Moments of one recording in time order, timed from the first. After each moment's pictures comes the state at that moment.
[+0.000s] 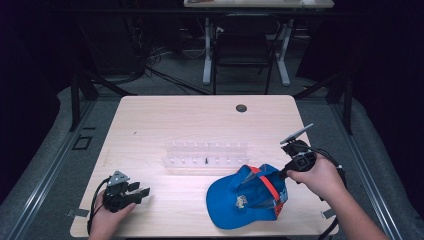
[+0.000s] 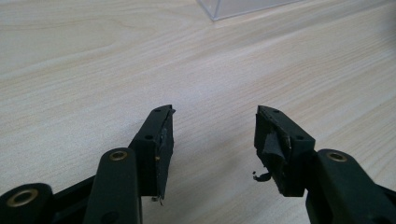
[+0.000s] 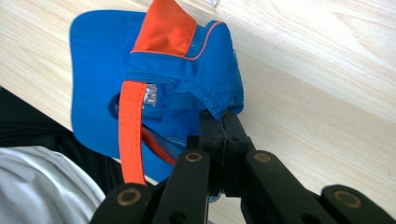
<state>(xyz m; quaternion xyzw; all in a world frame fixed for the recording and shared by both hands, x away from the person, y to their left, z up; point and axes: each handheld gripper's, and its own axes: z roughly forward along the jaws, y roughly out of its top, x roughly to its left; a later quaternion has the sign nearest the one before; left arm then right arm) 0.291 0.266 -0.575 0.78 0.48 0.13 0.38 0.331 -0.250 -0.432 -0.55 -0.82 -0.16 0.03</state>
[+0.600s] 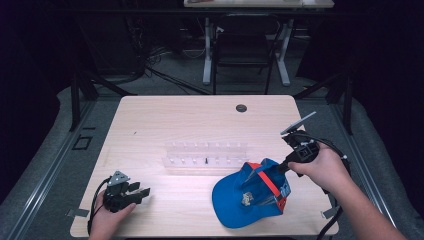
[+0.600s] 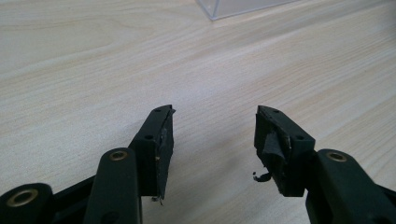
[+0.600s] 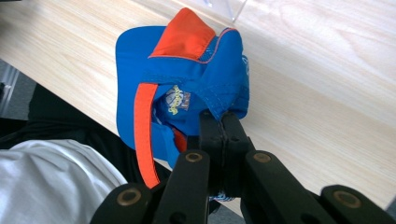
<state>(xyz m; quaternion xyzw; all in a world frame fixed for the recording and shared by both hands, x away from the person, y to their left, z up) 0.290 0.266 -0.575 0.78 0.48 0.13 0.37 0.332 -0.243 -0.390 -0.54 -0.83 -0.16 0.04</state>
